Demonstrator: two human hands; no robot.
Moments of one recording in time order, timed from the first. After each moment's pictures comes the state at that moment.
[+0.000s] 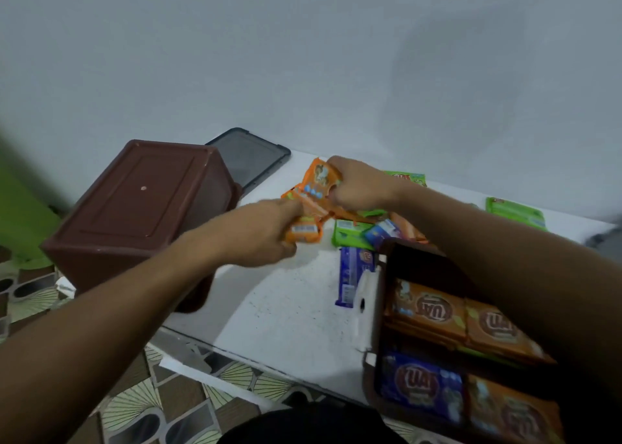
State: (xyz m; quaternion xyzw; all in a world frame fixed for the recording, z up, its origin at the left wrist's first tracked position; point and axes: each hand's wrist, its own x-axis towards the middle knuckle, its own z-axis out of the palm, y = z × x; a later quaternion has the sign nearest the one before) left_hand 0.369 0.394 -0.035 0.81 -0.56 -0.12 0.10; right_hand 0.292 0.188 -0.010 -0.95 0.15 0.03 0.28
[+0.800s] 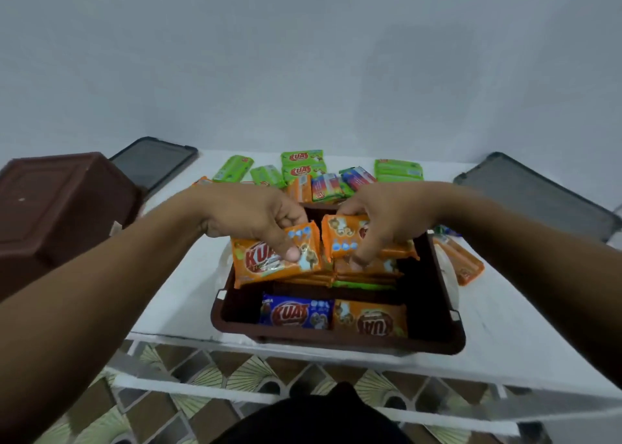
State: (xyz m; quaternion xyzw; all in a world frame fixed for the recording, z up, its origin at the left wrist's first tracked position) left_hand 0.214 0.288 0.019 0.65 -0.56 -0.50 0.15; right_hand 0.027 0.129 0.039 -0.93 0.12 0.22 0.27
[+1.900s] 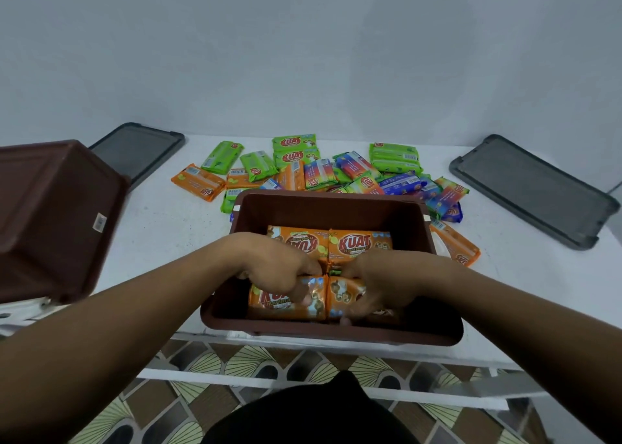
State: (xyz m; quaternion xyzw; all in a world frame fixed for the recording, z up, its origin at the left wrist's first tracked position) left_hand 0.166 0.271 -0.044 0.64 -0.61 -0.44 -0.13; right_hand -0.004 0.154 -0.060 -0.93 0.12 0.28 0.22
